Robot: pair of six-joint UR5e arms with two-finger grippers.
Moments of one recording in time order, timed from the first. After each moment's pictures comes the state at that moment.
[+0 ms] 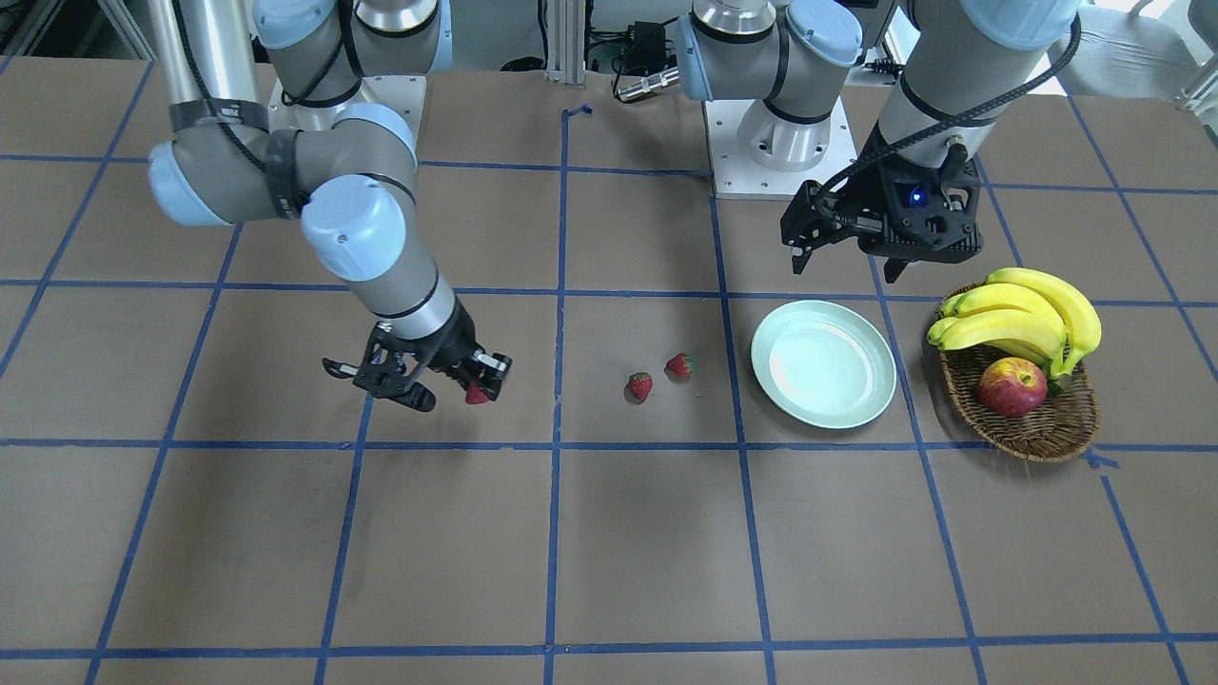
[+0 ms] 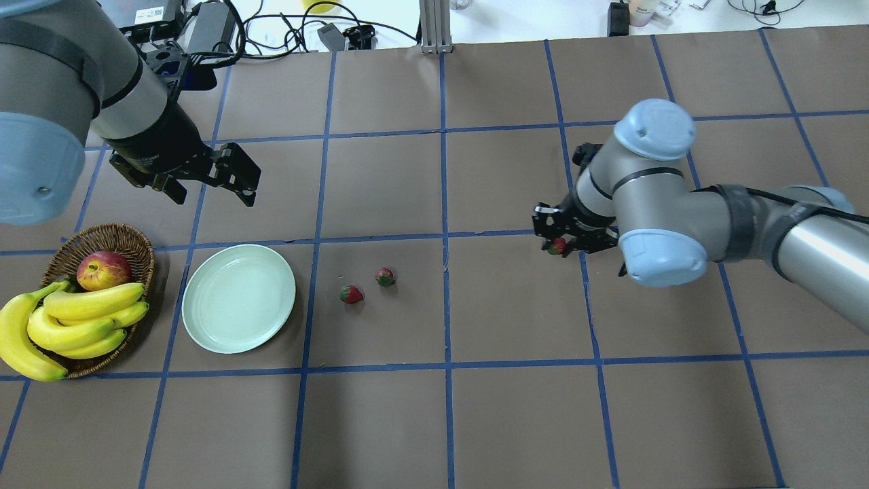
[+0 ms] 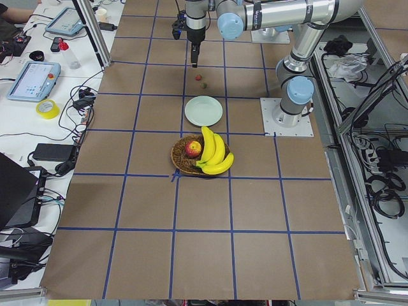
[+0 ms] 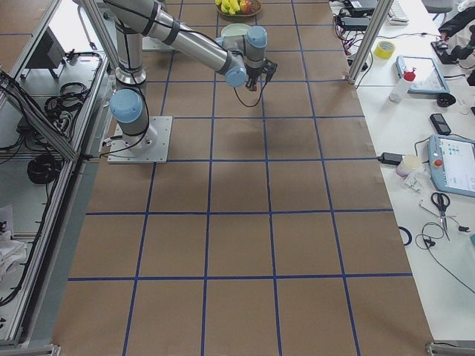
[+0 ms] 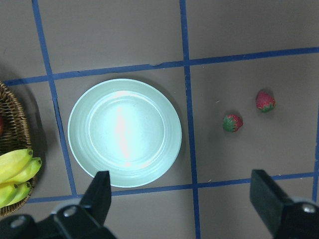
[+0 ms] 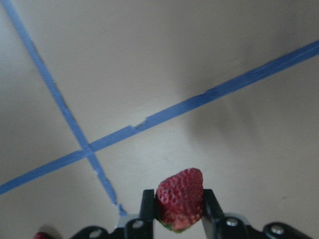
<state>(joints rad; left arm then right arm) -1.49 -1.52 -1.74 -1.44 1.56 0.17 1.77 -1.25 1.92 -2.30 -1.34 0.66</state>
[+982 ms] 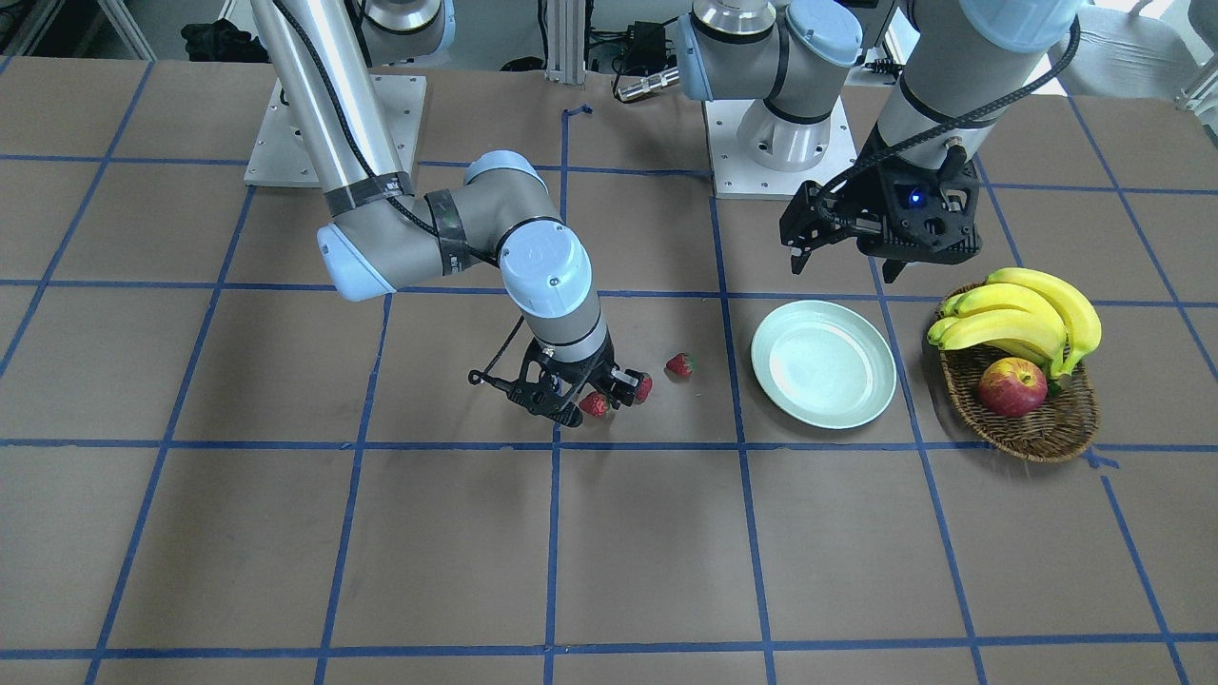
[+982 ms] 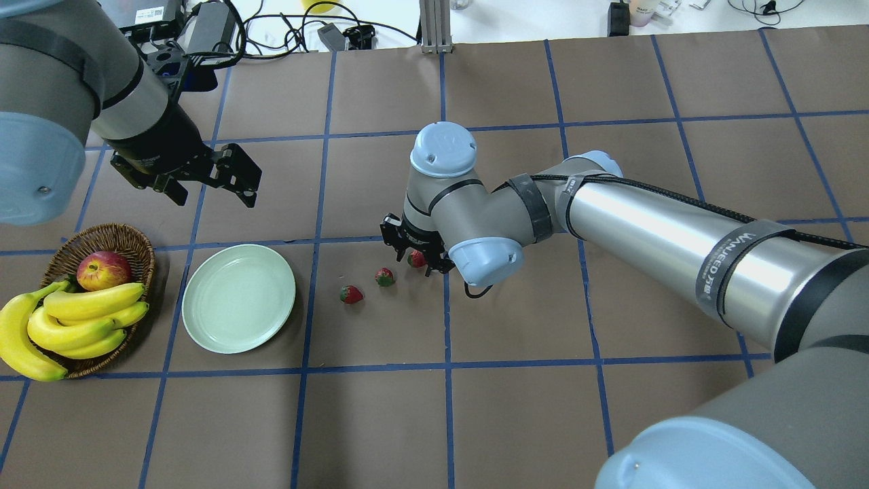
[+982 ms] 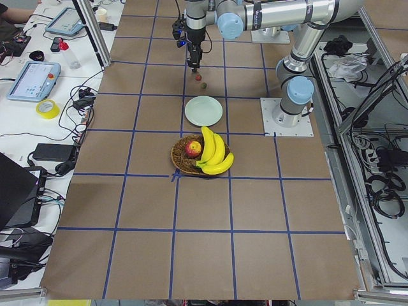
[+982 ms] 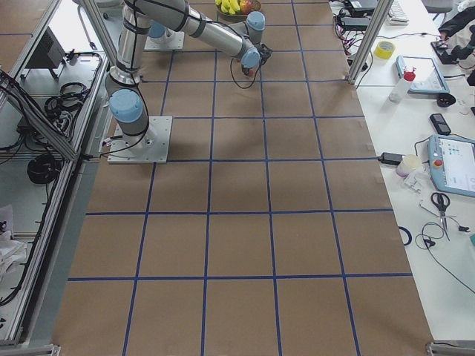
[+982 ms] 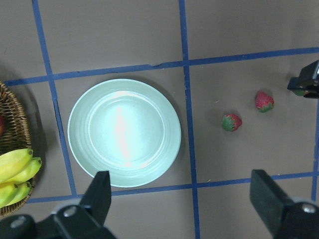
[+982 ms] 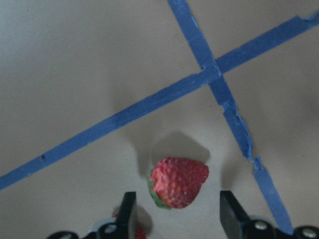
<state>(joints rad) -1.49 -1.52 -1.74 -1.45 1.56 0.16 1.99 -1.06 1.75 -2.30 -1.36 0.91</state>
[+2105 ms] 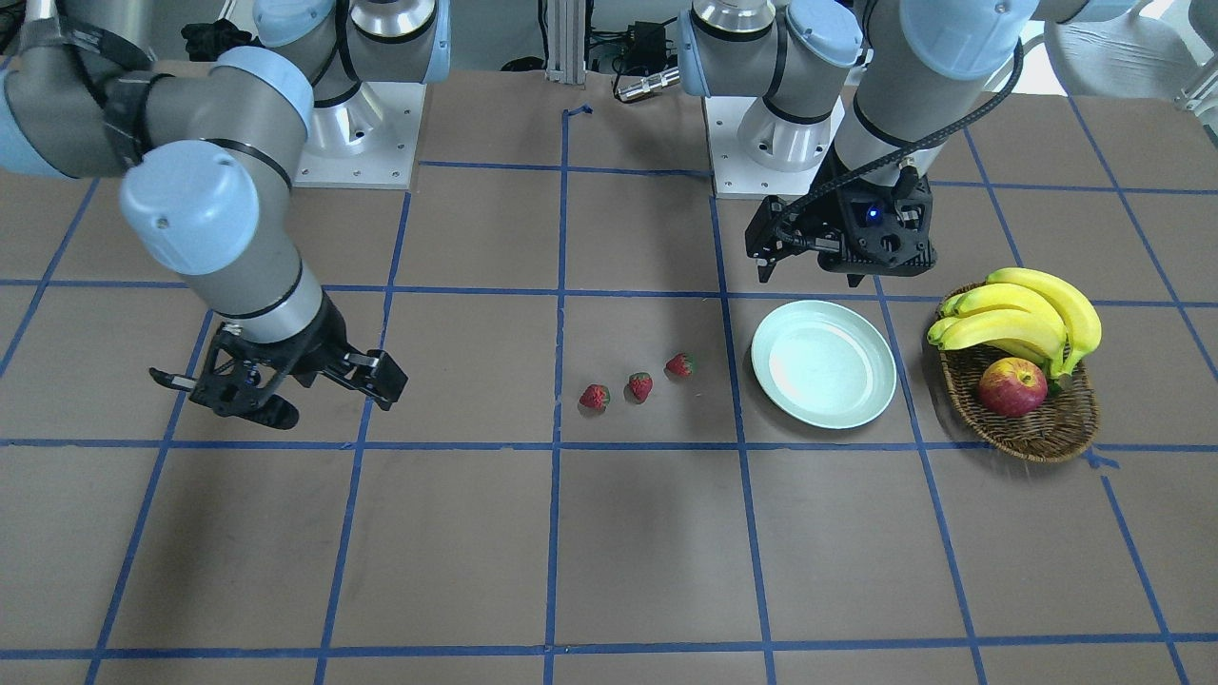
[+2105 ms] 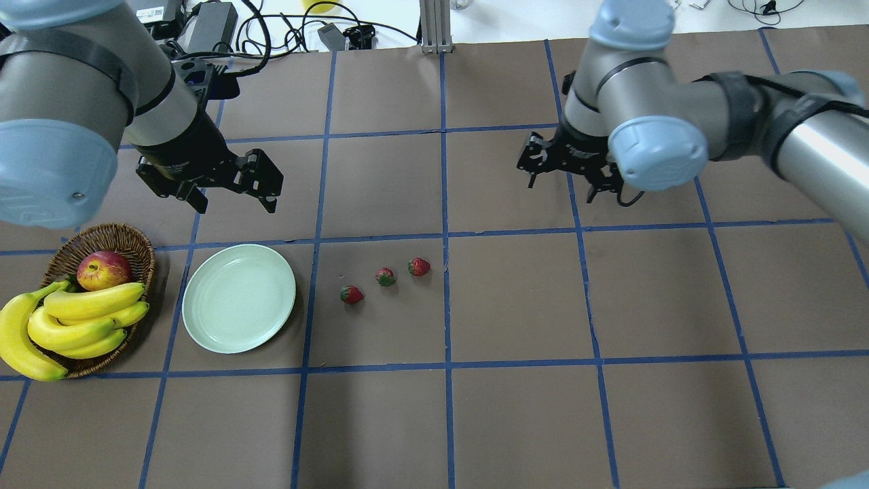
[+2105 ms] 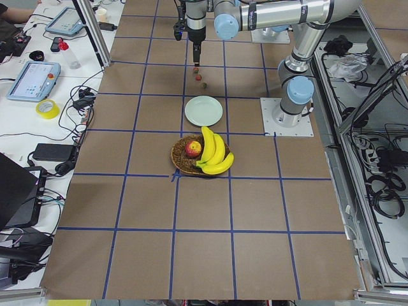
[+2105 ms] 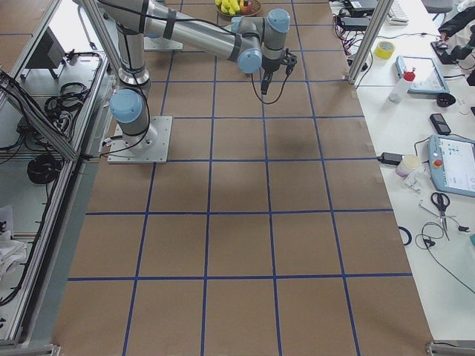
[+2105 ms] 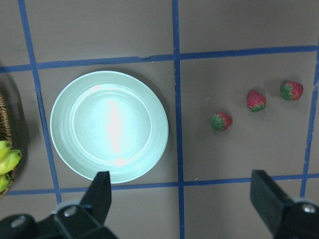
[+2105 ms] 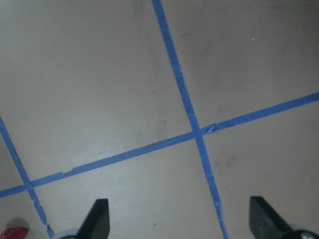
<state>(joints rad) -1.56 -1.55 -1.78 -1.42 1.56 0.02 1.55 -1.35 1.70 -1.90 -1.51 0.29</state>
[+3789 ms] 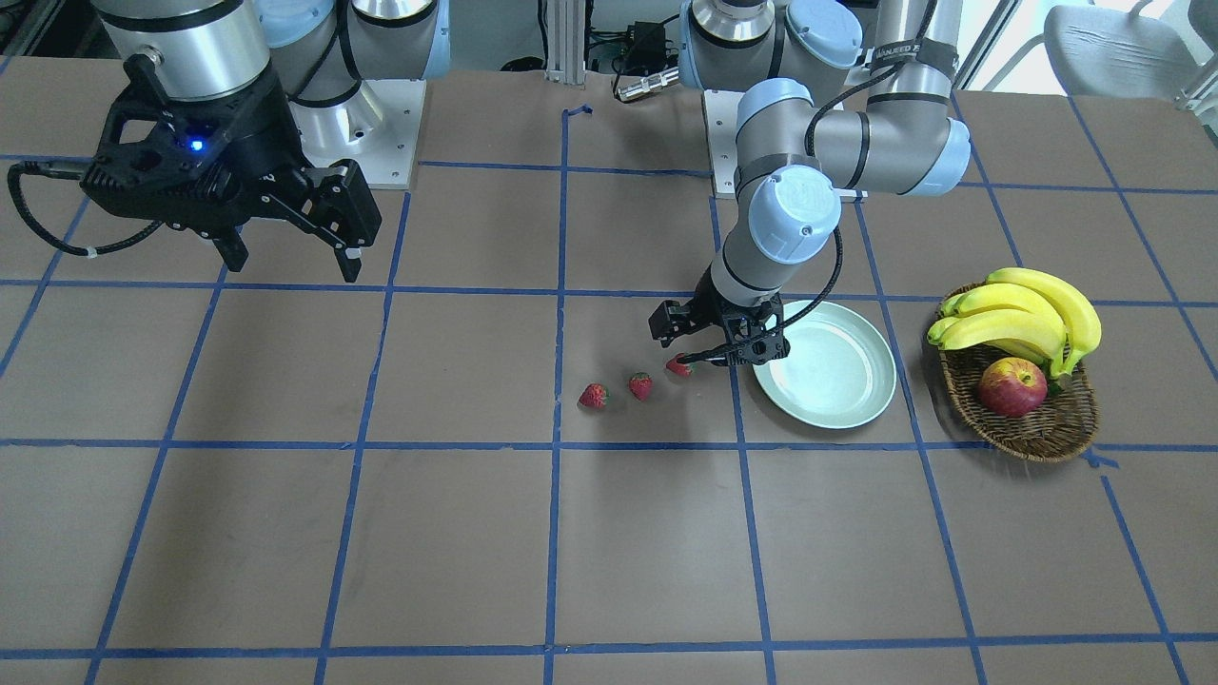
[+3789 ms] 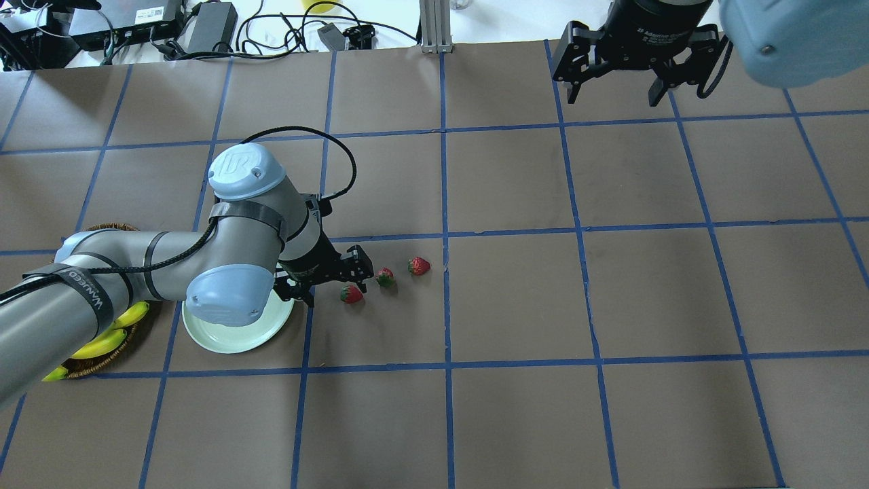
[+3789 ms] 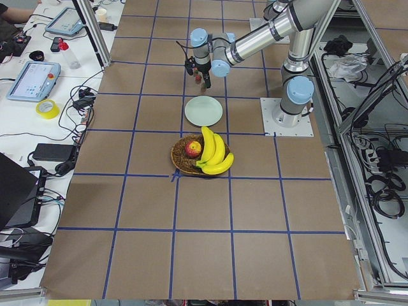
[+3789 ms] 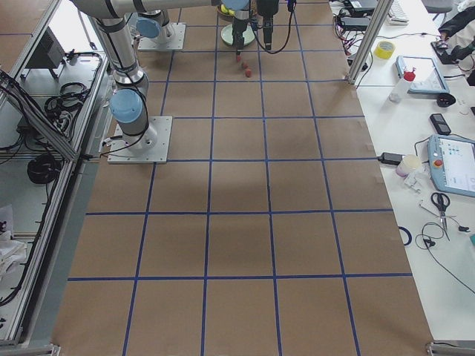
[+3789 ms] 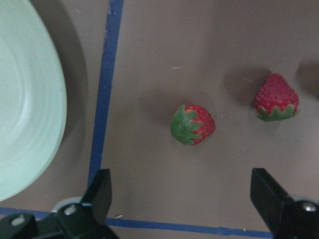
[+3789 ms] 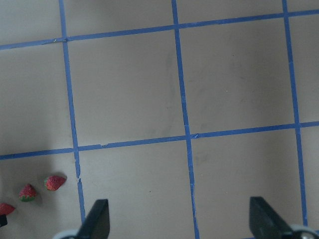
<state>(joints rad) -1.64 -1.78 -2.10 -0.97 1.44 -0.28 1.65 -1.51 1.44 -1.65 -1.58 0.17</state>
